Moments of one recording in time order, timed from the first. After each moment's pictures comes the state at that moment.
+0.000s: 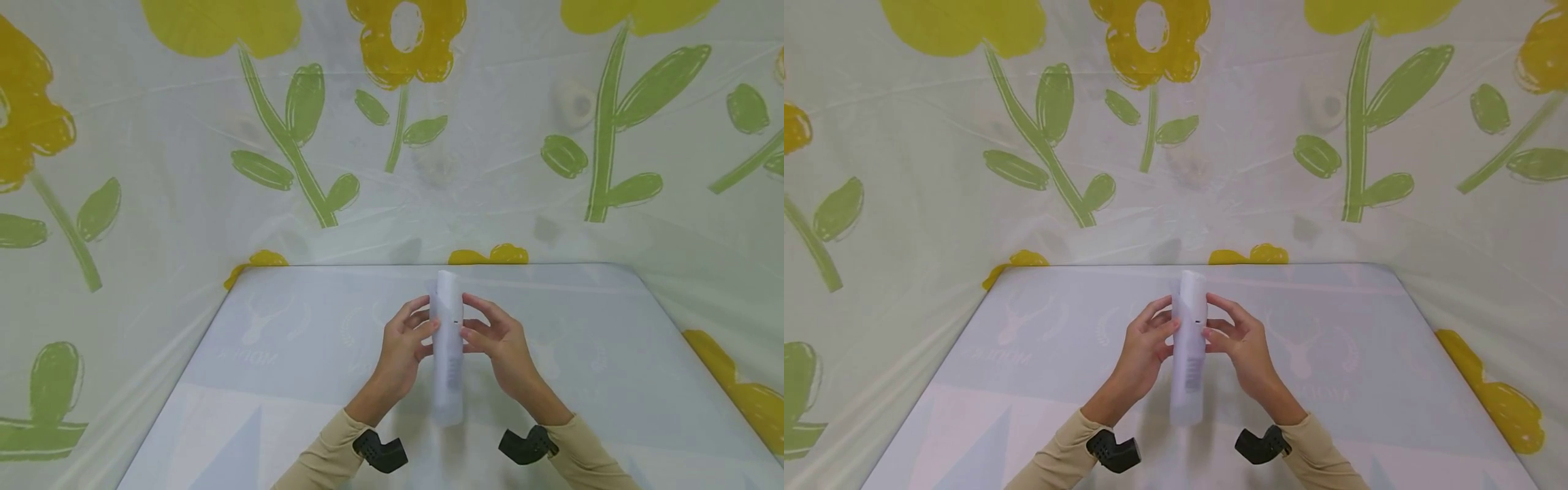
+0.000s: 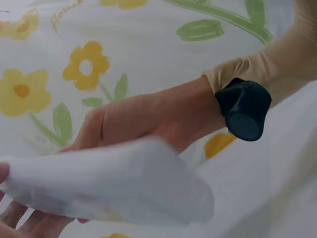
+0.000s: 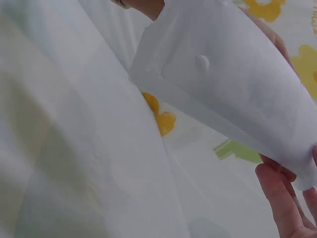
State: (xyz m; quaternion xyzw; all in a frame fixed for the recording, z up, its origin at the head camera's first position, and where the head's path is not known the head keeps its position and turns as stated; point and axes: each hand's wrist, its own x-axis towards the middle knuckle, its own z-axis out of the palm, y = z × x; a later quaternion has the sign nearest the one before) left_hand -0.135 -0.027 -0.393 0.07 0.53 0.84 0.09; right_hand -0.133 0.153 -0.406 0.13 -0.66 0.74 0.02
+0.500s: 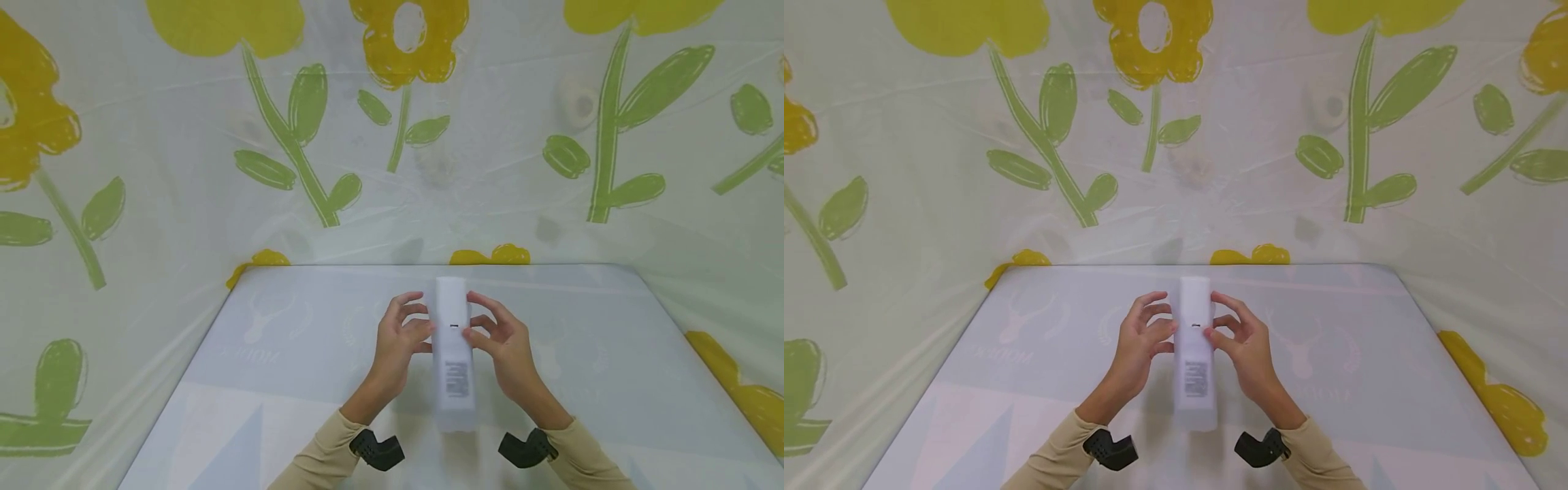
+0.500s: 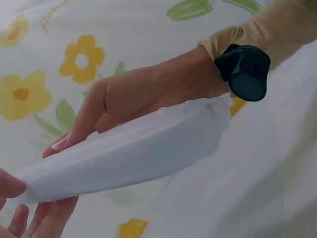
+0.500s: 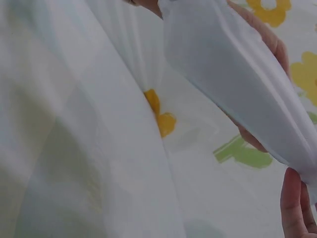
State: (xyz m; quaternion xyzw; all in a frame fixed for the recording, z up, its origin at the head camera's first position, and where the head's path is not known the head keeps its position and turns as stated) left_hand -0.136 -0.036 -0.391 0.09 0.57 0.81 0.04; right_hand -0.128 0.149 -0.403 0.14 -0.66 0.73 0.07
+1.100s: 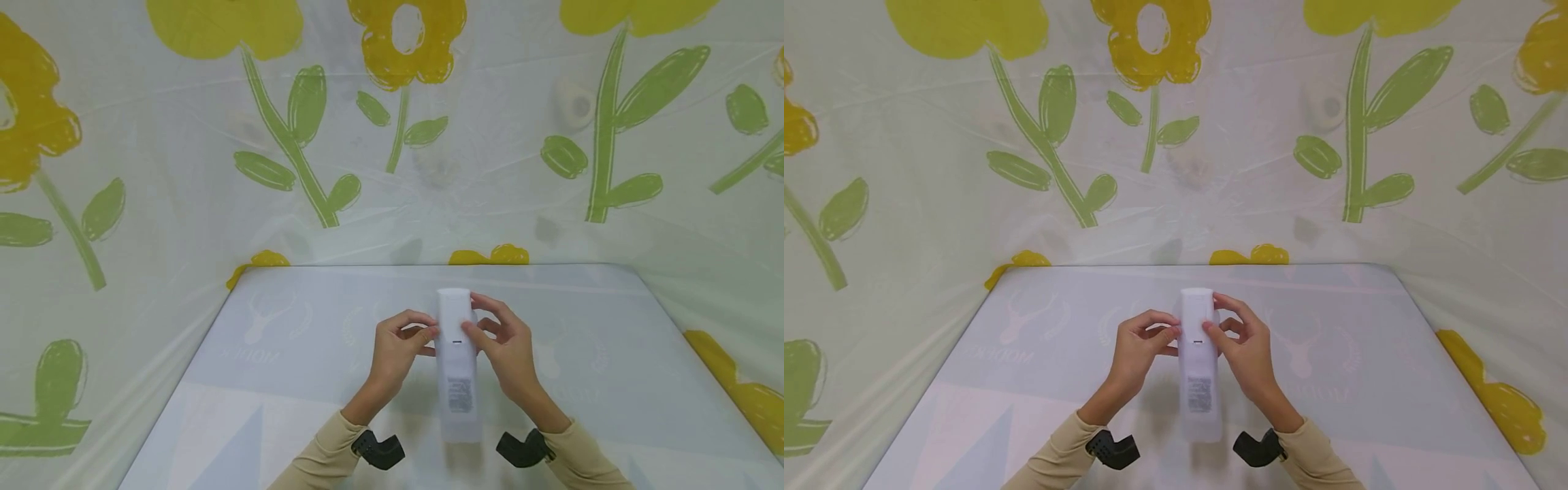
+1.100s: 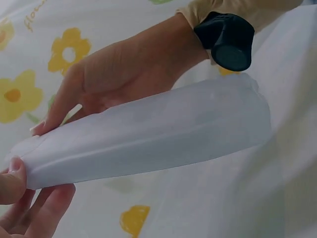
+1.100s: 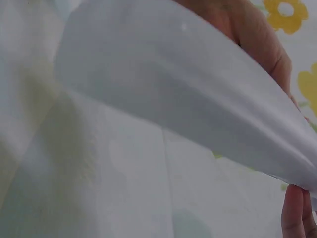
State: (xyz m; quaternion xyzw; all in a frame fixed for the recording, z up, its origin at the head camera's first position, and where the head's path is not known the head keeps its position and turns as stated) left_hand -0.135 -0.037 -0.401 0.14 0.61 0.78 -0.01; right_hand -0.122 0.147 -0.398 0.12 -0.72 0.67 0.14
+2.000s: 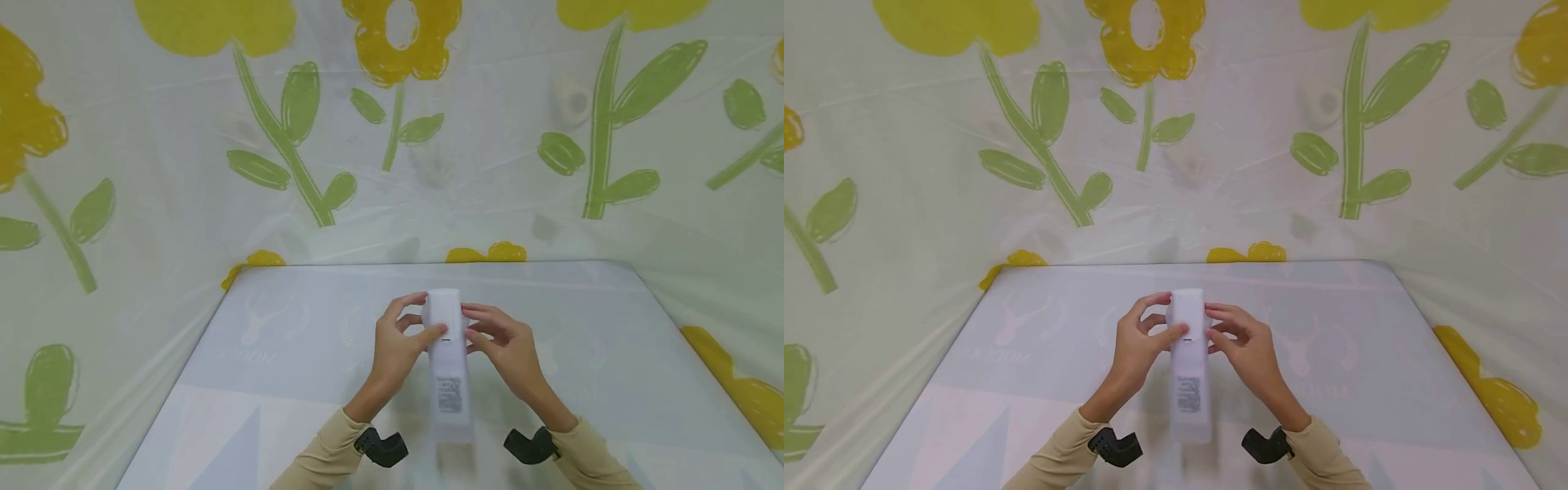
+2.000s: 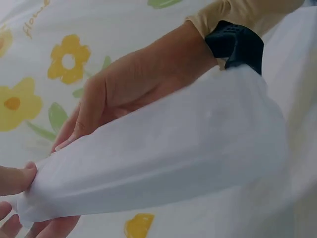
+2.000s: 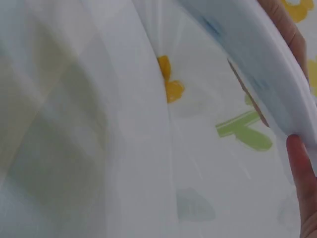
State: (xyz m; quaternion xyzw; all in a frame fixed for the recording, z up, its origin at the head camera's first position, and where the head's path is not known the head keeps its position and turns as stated) left_hand -0.137 -0.028 -0.393 0.10 0.68 0.73 -0.03; right_hand -0.125 0.162 -0.408 0.19 -0.74 0.64 0.13
